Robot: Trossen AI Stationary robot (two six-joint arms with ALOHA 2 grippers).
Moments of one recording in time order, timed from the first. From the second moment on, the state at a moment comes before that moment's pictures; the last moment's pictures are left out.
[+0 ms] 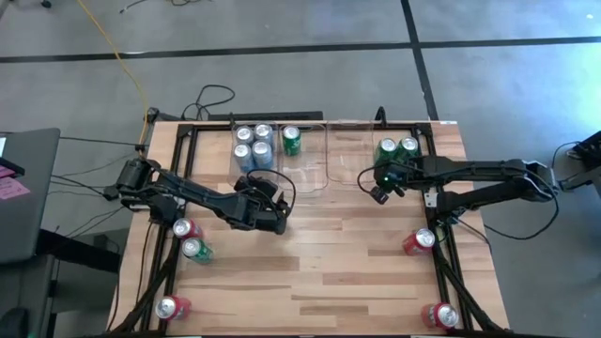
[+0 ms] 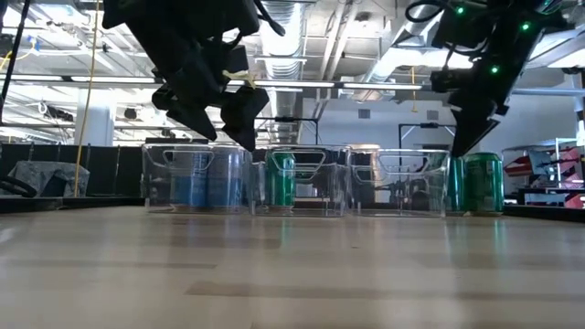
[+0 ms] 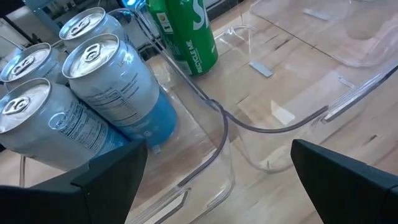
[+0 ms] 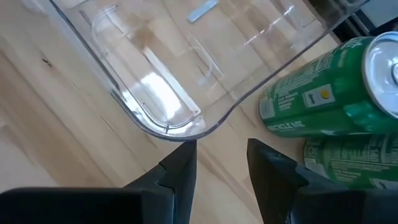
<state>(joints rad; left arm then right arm) -0.19 1.69 1.07 -0.60 -1.00 -0.91 -0.19 1.06 0.71 -0.81 0.42 0.38</state>
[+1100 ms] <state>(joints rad) -0.12 1.68 1.08 -0.68 -1.07 -0.93 -0.20 0.88 0.81 -0.83 0.51 0.30</state>
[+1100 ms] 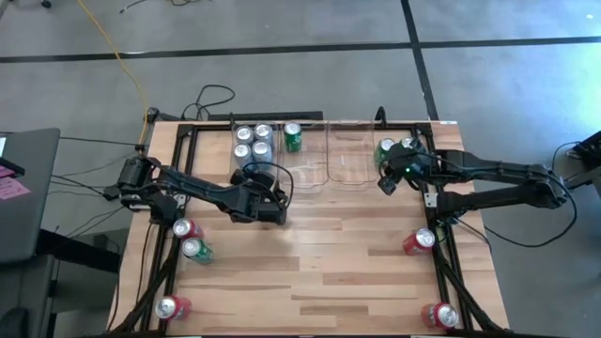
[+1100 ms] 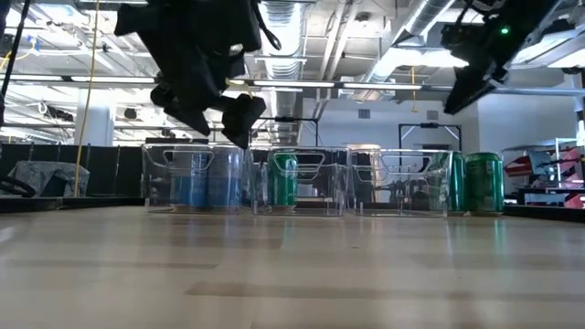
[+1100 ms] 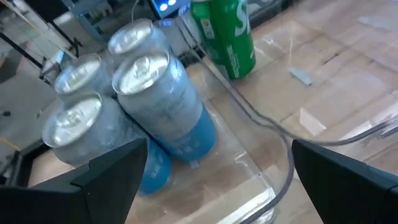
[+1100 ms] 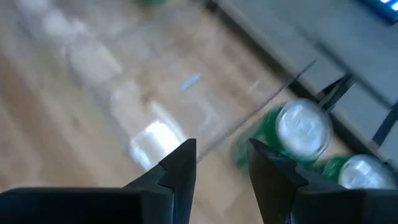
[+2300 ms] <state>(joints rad) -0.21 1.52 1.23 -0.75 -1.12 -0.75 -0.66 1.43 1.31 -1.16 0.36 -0.37</state>
